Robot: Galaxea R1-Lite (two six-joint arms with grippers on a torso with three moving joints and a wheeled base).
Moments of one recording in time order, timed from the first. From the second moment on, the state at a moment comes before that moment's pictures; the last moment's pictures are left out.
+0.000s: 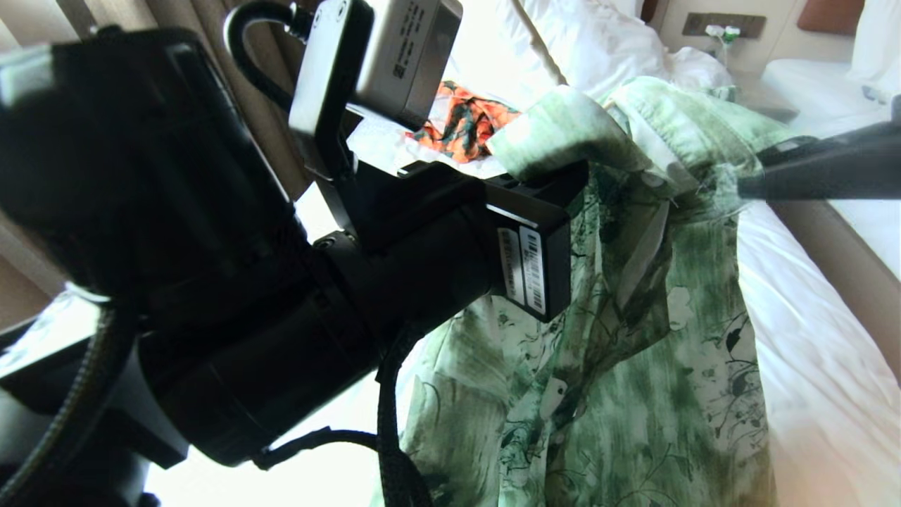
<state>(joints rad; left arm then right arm) -1.08 1.56 -0.98 -0.80 0.16 0.09 0.48 1.34 -1.63 0.59 0.57 -0.02</state>
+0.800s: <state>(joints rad) -1.10 1.57 -1.01 -0.80 0.16 0.09 0.53 1.36 -1.90 0.84 0.56 0.06</state>
